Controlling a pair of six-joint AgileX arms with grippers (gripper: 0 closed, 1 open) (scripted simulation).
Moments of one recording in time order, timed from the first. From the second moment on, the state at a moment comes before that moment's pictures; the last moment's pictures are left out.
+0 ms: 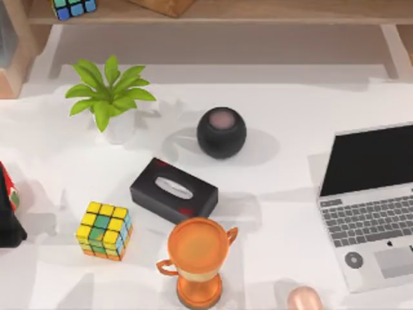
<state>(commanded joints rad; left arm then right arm) 0.00 0.00 0.00 0.00 0.00 0.00 -0.57 0.81 0.02 0.56 -0.54 -0.12</state>
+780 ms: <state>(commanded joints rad) 0.00 0.00 0.00 0.00 0.00 0.00 -0.61 0.90 -0.08 0.81 -0.60 -0.11</state>
